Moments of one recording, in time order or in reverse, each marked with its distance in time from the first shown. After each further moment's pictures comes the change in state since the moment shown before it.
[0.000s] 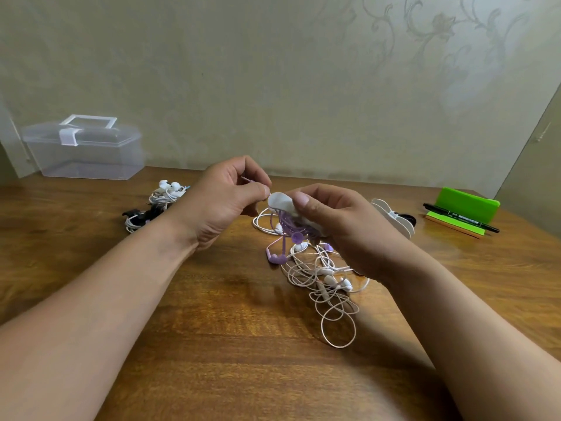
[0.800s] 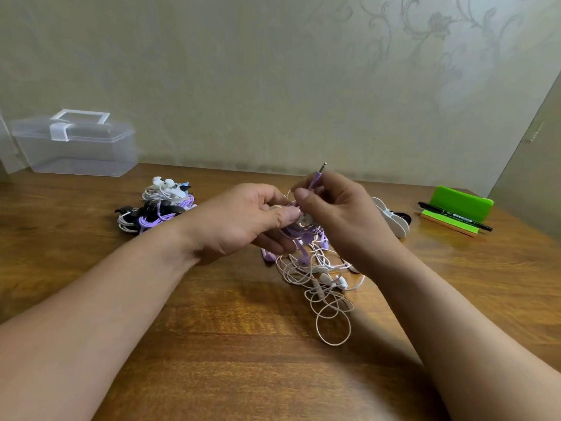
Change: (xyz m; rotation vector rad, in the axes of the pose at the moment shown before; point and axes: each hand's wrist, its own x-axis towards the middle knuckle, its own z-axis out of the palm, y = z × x) left_hand -0.014 -0.001 0.018 0.005 -0.398 -0.199; right_hand 0.000 -0.001 0.004 -0.244 0.246 -0.160
